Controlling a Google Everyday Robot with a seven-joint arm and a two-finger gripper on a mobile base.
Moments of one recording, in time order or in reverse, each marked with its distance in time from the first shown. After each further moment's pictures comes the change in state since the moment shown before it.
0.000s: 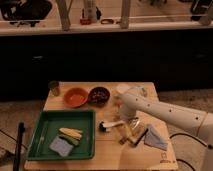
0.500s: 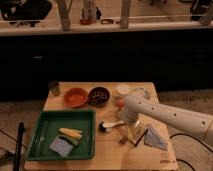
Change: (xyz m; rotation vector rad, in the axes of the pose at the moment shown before) arm 0.000 0.014 -0.005 0.022 0.003 -0.005
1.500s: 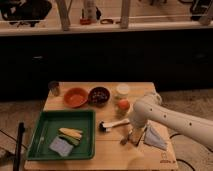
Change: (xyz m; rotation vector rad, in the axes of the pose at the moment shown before) arm 0.027 0.031 -0.023 0.055 0.027 0.105
